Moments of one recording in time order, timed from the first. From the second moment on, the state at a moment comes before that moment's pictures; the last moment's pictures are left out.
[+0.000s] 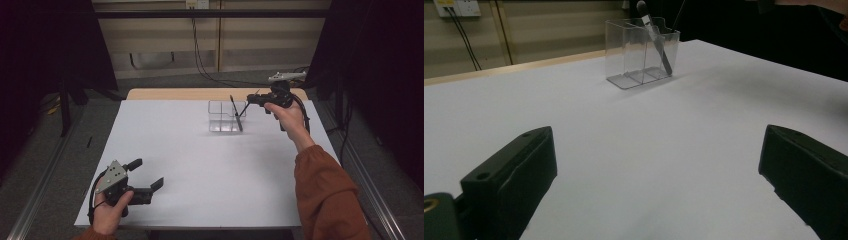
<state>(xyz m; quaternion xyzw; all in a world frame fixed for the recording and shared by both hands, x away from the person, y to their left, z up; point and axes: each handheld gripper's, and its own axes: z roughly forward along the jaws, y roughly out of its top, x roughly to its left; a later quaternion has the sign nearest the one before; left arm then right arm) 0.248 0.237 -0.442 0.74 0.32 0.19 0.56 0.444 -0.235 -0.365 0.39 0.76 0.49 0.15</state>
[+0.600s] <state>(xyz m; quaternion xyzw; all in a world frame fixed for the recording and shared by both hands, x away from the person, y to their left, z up) 0.249 0.238 -0.443 0.74 0.32 0.20 0.55 0.450 -0.232 -0.382 0.41 0.77 0.48 0.14</state>
